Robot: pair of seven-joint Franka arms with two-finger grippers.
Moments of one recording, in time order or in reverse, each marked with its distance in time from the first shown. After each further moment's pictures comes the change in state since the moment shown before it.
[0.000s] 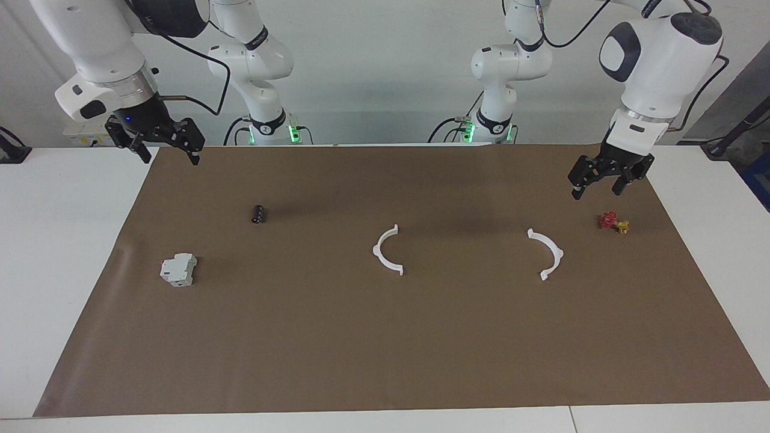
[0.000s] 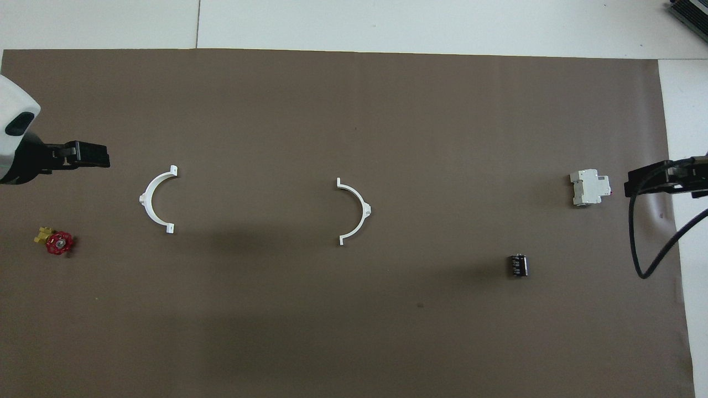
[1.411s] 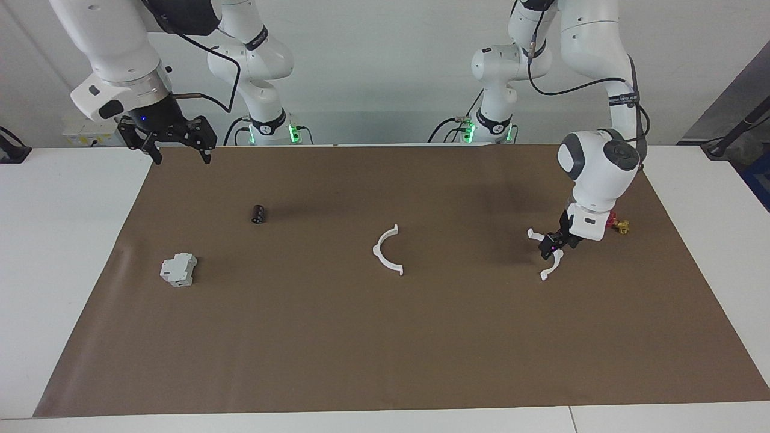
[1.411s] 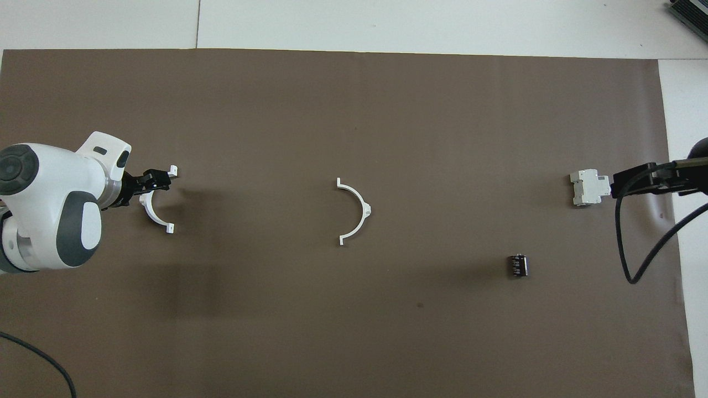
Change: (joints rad) left arm 0.011 0.241 -0.008 -0.216 0.000 0.340 -0.243; right arm 0.005 0.000 0.023 0.002 0.001 0.000 -0.018
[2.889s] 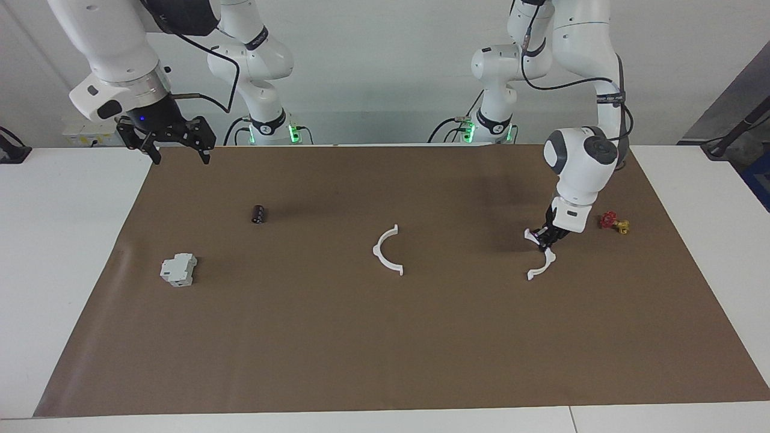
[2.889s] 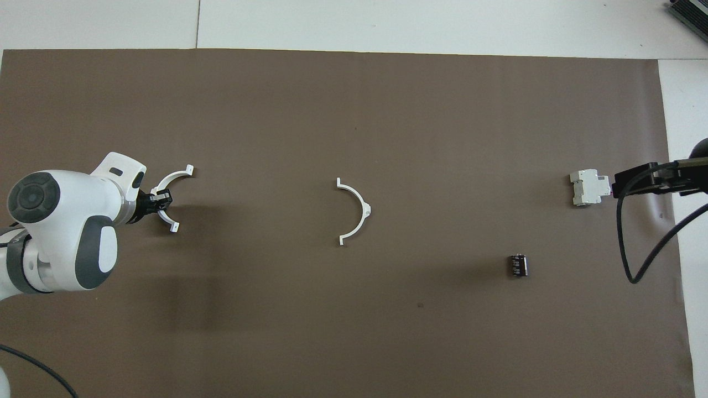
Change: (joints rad) left arm -0.027 -0.047 -0.005 -0.116 0.000 0.097 -0.002; right arm -0.004 0.000 0.000 0.000 0.000 0.000 0.000
